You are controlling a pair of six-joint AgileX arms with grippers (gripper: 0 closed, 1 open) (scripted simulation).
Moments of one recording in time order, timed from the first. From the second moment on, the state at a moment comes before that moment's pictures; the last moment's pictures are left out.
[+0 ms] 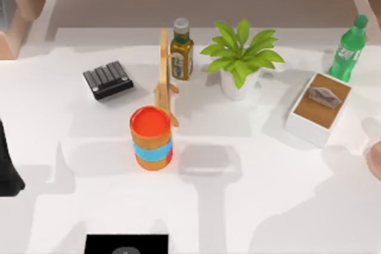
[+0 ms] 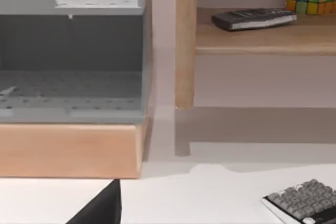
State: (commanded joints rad) left arm 0.00 0.00 0.00 0.00 0.00 0.00; right arm -0.44 2.36 1.24 1.09 -0.39 1.57
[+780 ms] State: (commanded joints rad) left arm 0.00 0.00 0.00 0.00 0.00 0.00; right arm -0.44 2.36 1.24 1.09 -0.39 1.57
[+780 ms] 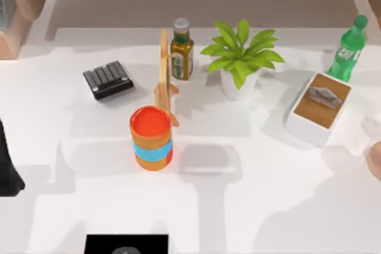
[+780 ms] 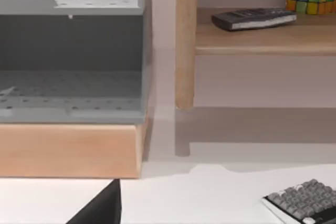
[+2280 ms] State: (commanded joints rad) left arm 0.00 0.00 0.00 0.00 0.00 0.00; right arm -0.10 0.66 0.35 0.39 -0.08 0.48
